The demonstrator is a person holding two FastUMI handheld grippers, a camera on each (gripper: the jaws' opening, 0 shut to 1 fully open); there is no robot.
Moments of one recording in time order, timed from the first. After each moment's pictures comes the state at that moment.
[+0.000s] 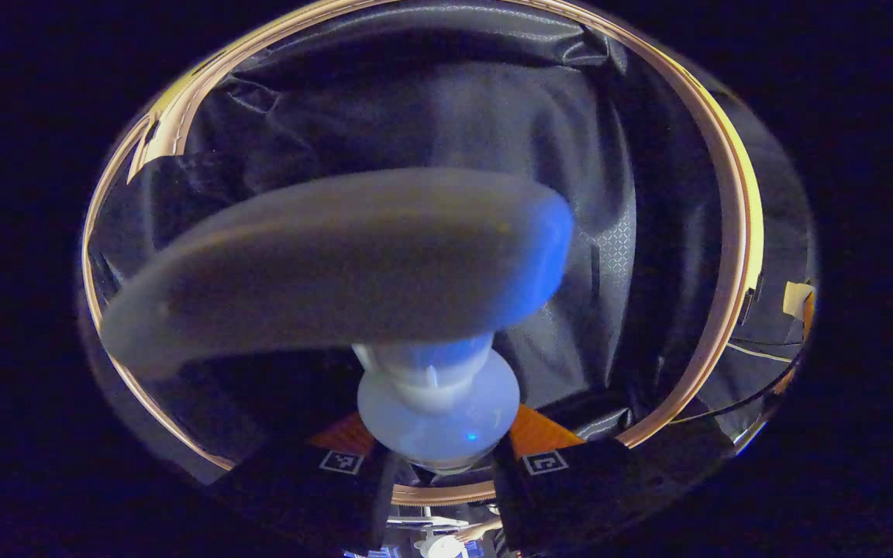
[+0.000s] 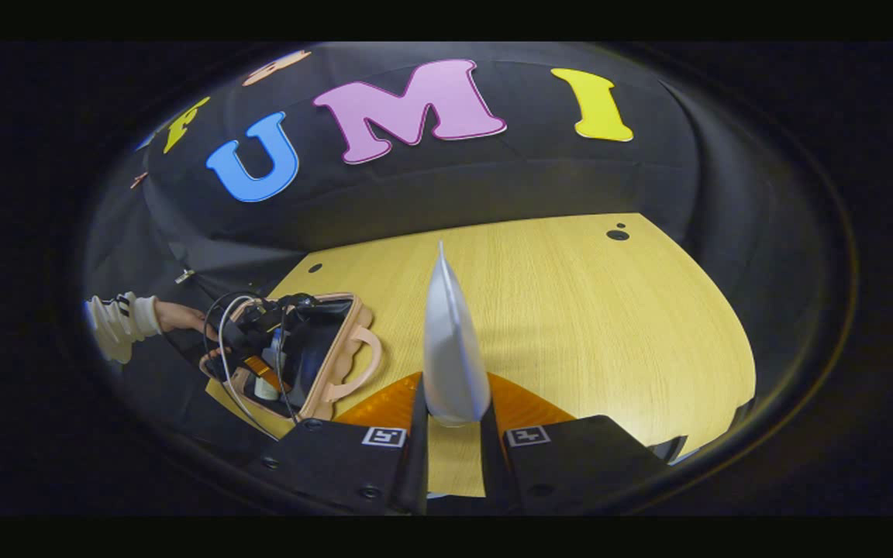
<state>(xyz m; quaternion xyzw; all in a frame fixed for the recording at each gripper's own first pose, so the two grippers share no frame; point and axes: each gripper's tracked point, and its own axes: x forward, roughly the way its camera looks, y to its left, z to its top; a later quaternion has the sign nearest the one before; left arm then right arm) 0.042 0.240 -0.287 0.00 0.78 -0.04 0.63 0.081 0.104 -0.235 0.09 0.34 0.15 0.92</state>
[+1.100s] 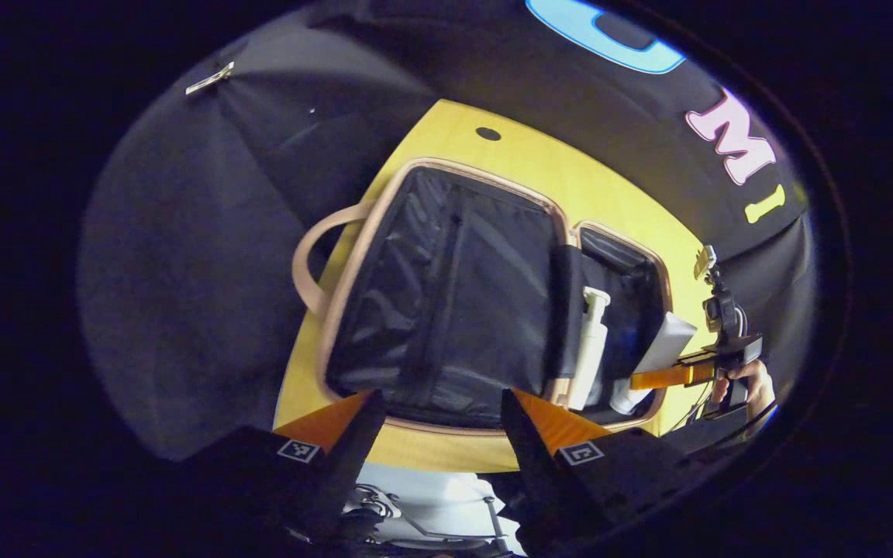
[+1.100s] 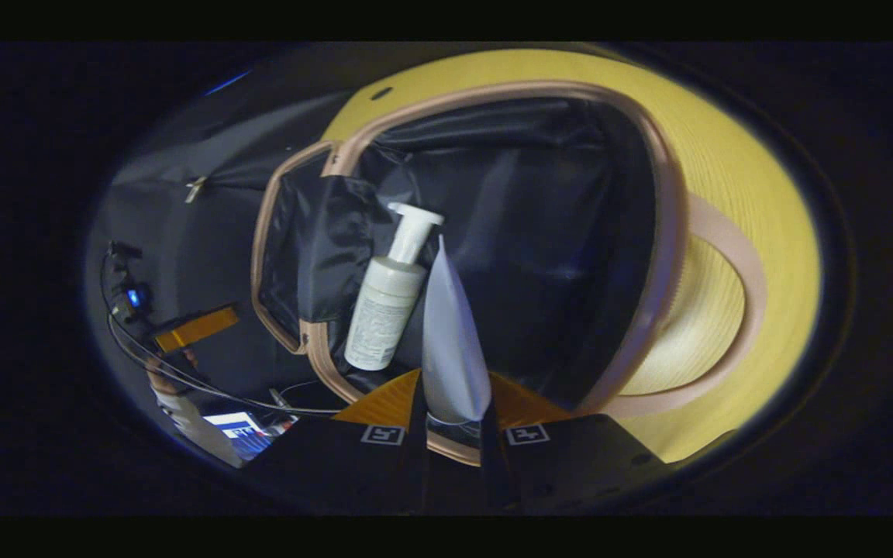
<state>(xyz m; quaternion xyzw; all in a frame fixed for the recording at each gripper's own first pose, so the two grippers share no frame) -0.038 0.460 -0.146 -0.18 0.51 0.11 0.83 0.038 0.389 -0.365 0.10 0.72 0.27 0.63</state>
